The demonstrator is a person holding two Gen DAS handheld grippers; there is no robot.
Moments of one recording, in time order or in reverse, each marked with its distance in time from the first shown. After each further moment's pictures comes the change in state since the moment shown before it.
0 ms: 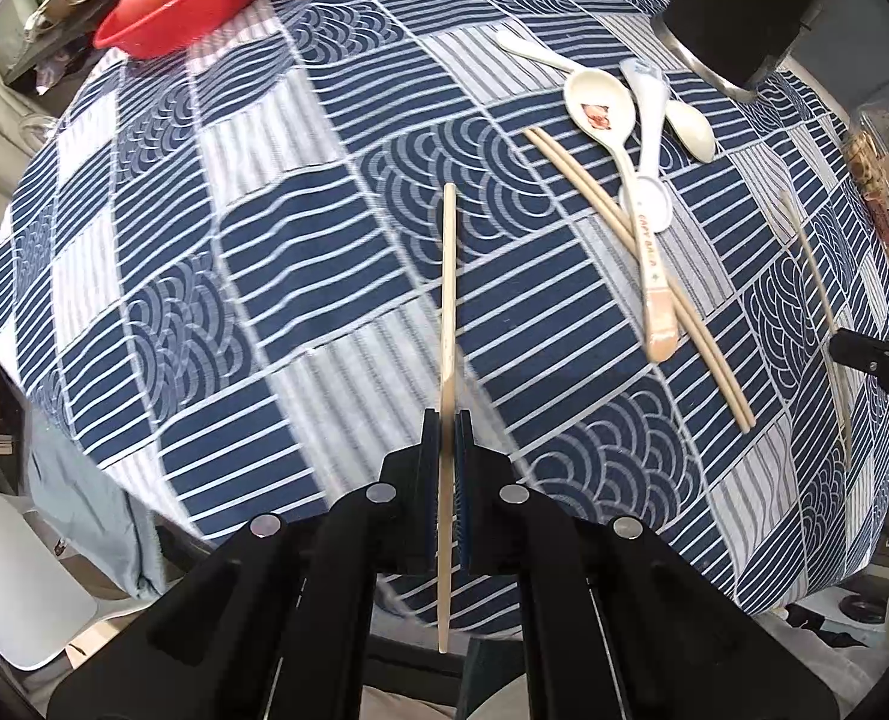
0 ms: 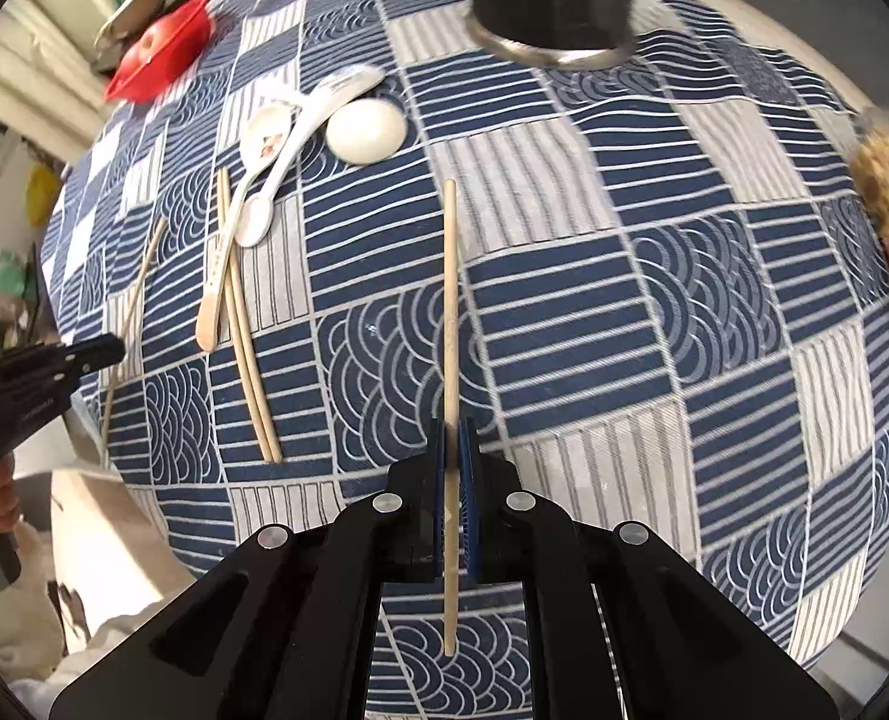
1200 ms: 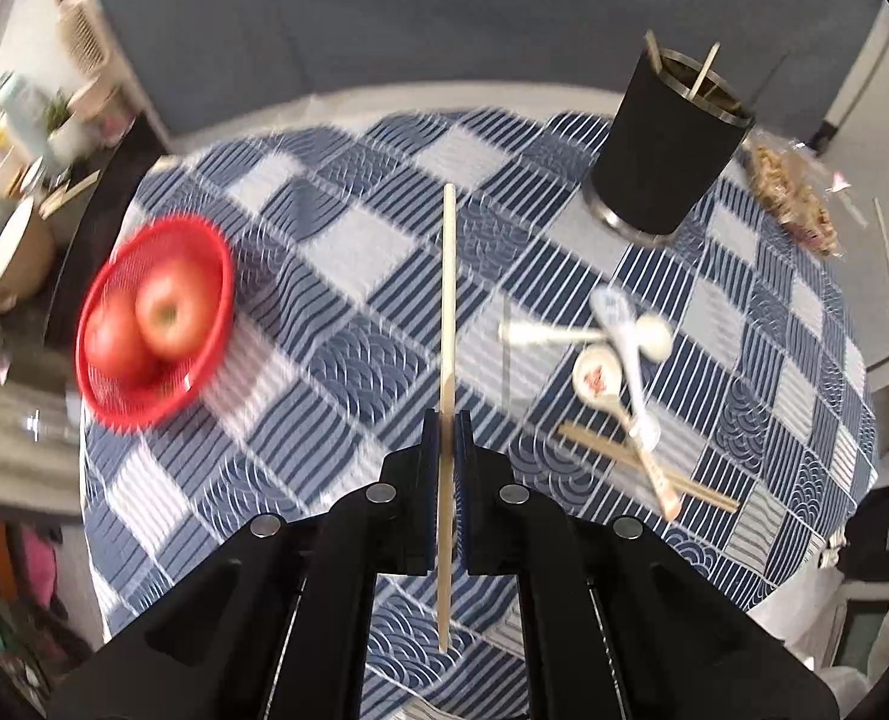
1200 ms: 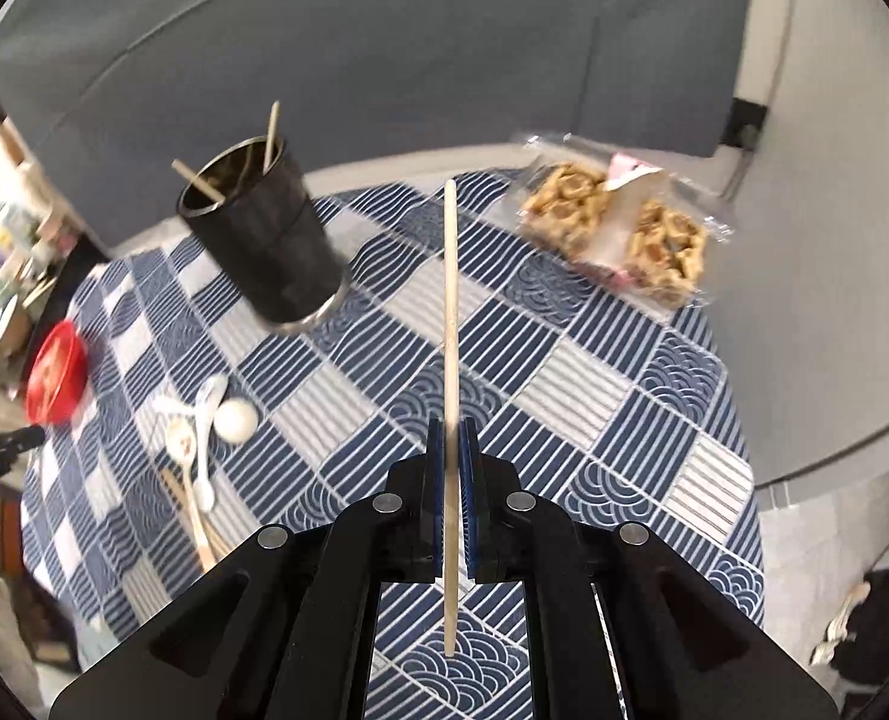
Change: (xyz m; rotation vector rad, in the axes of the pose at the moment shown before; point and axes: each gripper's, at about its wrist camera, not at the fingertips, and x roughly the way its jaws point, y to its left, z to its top) left arm -0.088 0.029 0.175 0.423 -0.206 -0.112; right arm -0.146 -0.036 -0.021 0.563 -0.421 -0.299
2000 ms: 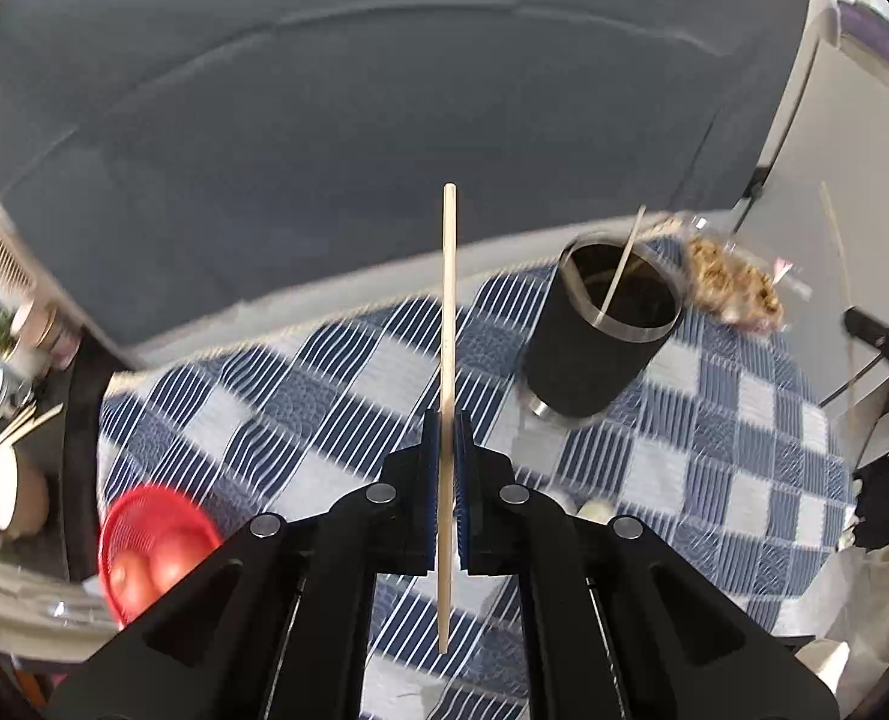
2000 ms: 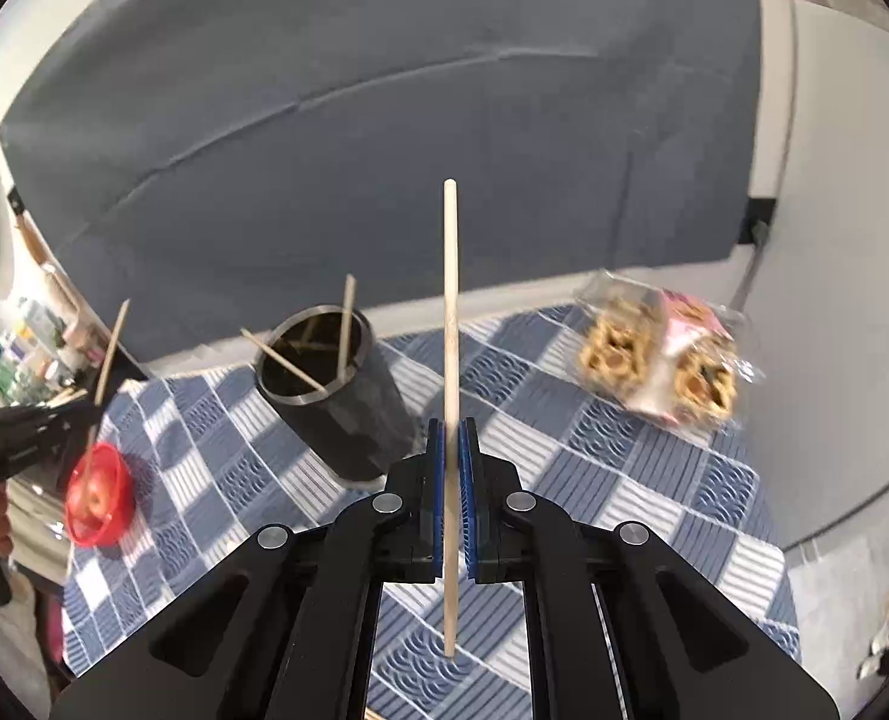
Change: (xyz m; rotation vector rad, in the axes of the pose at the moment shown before) left arm -0.038 -0.035 0.141 0.172 -0.209 -0.110; right arm -0.028 0.059 0.082 0.034 -0.229 0.081
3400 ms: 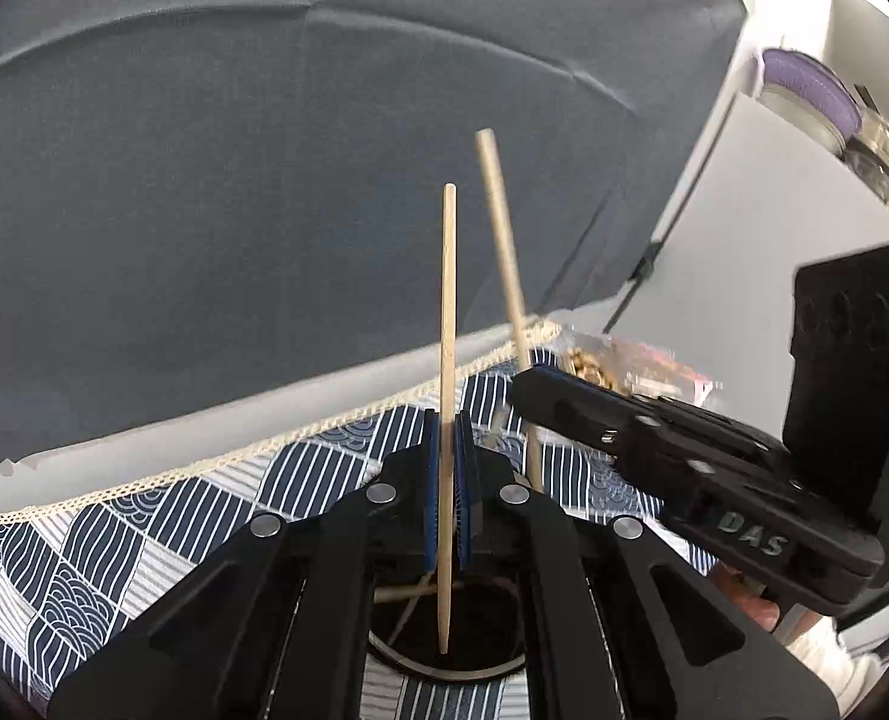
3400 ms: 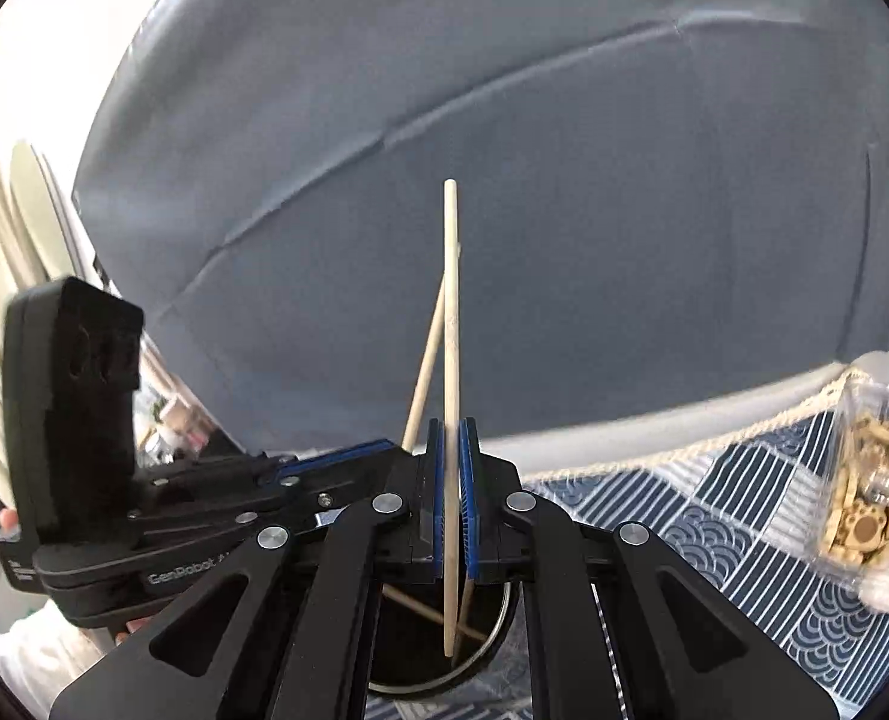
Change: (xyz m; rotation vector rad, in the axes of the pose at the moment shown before) left arm 0.130 -0.083 0.074 0.052 -0.169 -0.342; right arm 0.155 0.029 0.054 0.002 -0.127 0.385
